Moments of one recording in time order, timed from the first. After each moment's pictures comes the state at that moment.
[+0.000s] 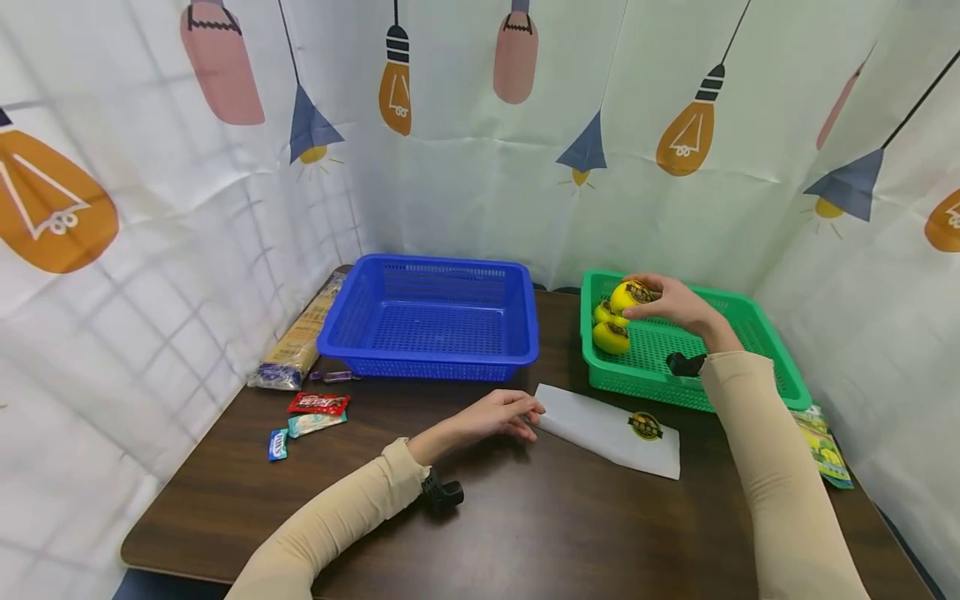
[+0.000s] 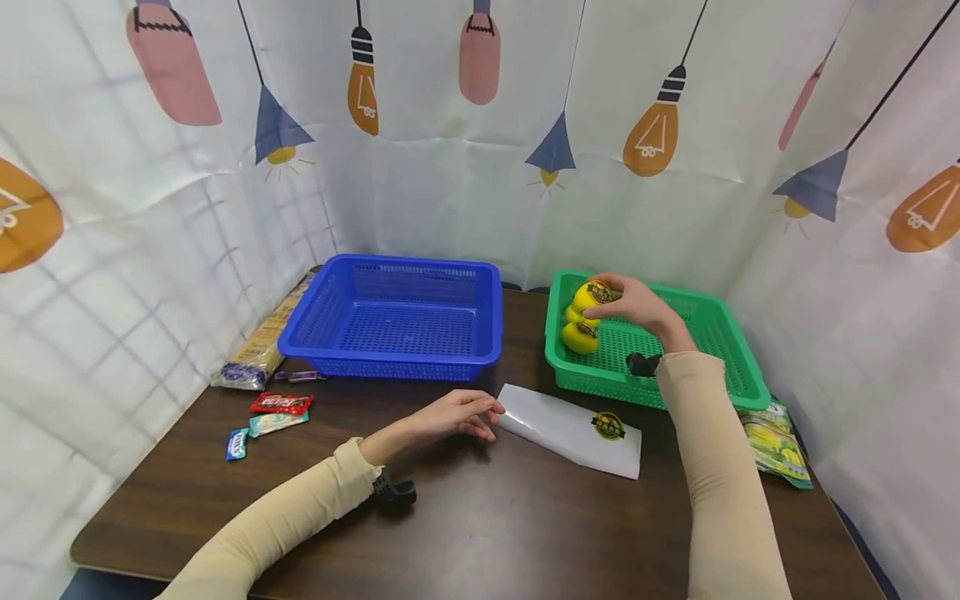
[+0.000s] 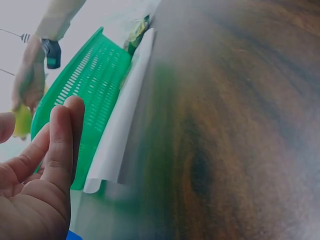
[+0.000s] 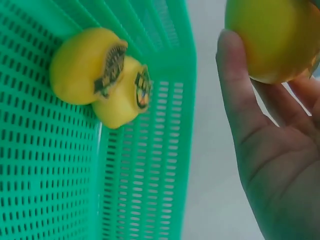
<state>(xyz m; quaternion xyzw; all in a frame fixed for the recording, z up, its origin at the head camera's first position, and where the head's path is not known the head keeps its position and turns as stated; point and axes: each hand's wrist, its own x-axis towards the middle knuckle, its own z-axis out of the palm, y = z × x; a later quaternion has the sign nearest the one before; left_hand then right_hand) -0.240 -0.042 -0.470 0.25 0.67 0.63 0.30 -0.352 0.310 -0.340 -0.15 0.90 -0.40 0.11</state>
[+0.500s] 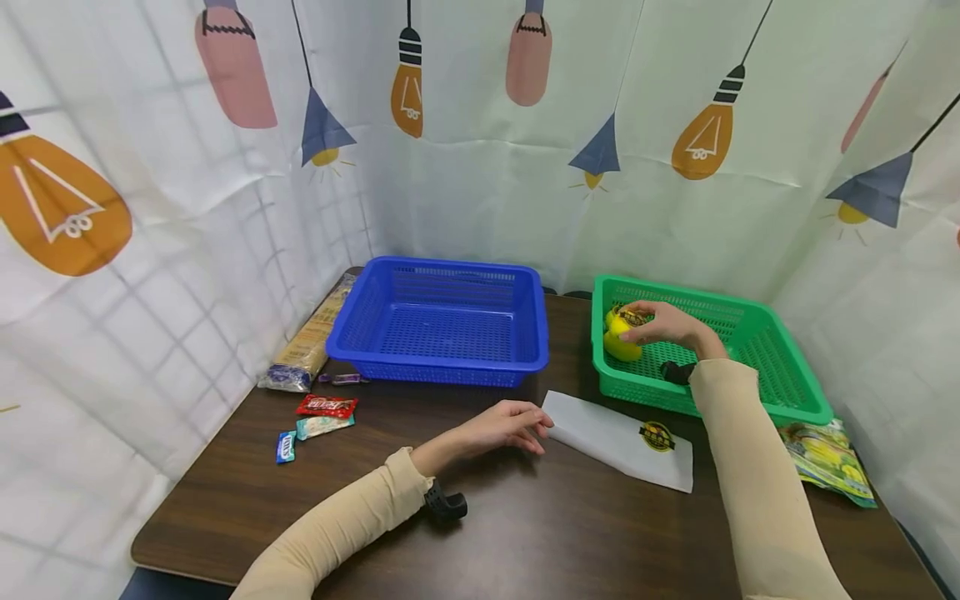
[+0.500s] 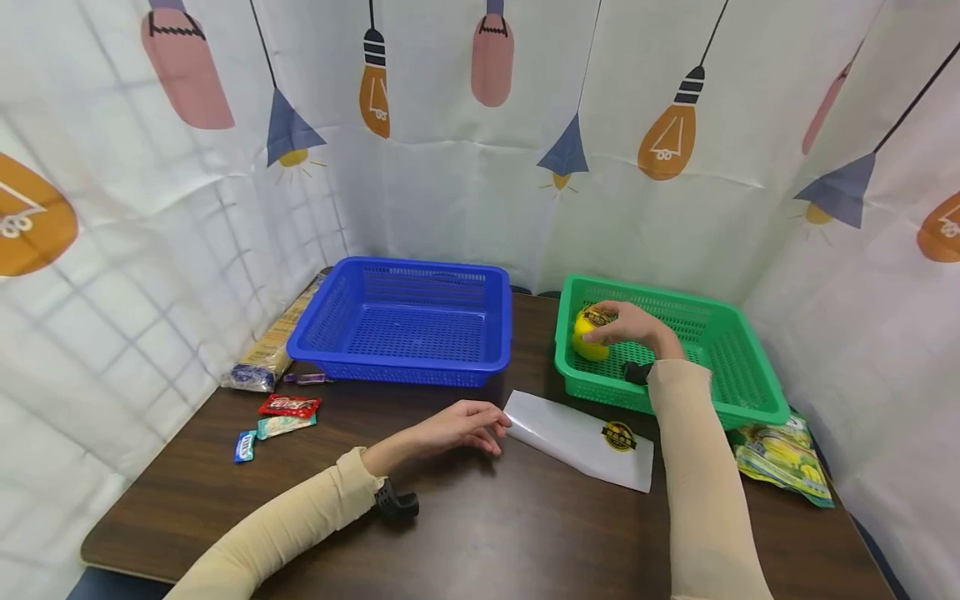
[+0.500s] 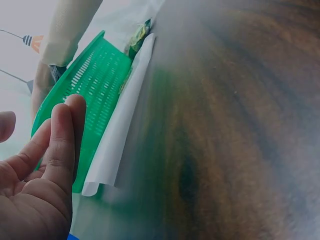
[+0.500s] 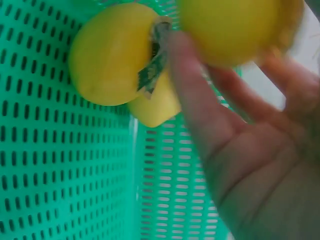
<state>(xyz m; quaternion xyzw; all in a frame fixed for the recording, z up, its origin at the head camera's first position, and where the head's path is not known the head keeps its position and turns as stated) -0.236 -0.045 -0.469 0.24 0.66 0.63 0.31 -0.383 0.308 -0.382 -0.14 0.89 -0.38 0.22</state>
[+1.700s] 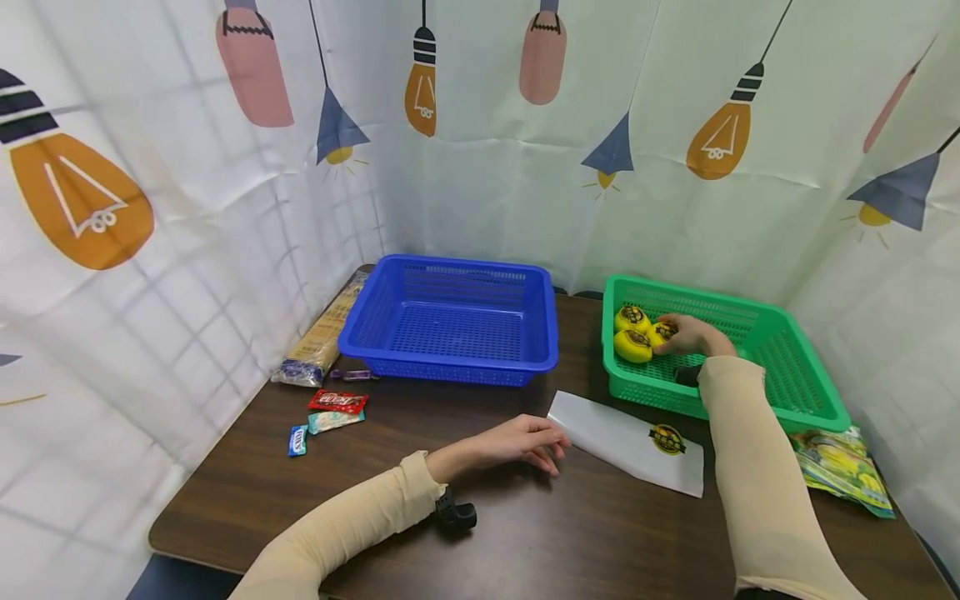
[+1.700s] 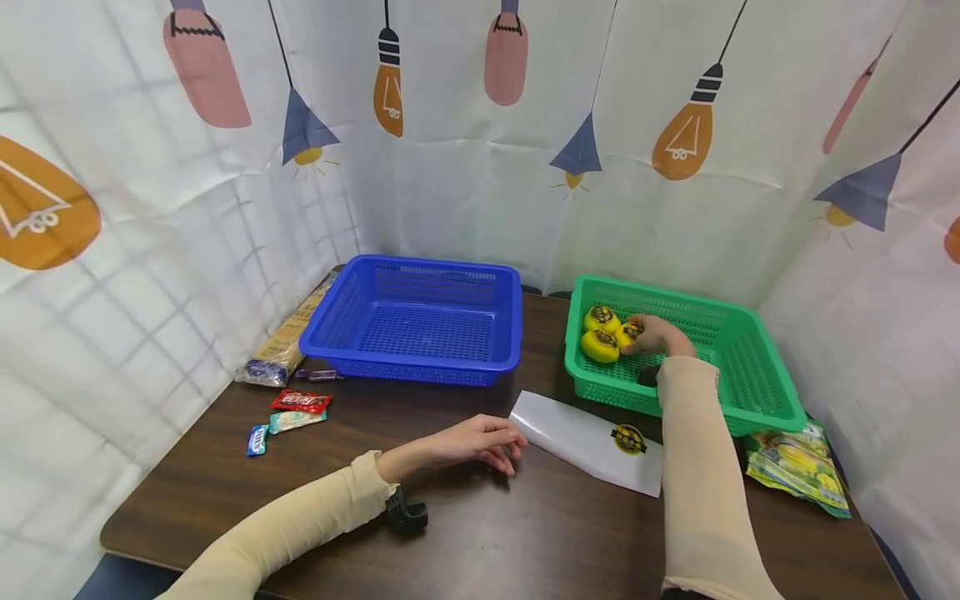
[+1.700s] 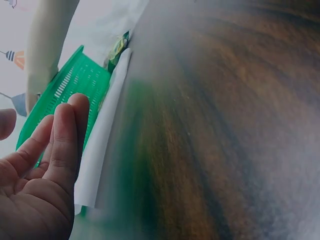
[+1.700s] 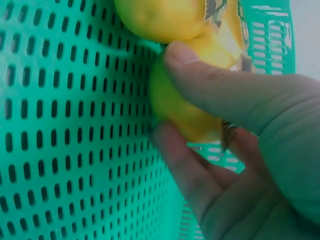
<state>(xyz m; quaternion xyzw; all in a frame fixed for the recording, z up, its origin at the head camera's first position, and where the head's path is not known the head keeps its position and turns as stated) -0.221 -0.032 -0.477 0.26 0.67 0.61 0.34 -0.393 0.332 -0.401 -0.06 0.92 -0.28 0.25</state>
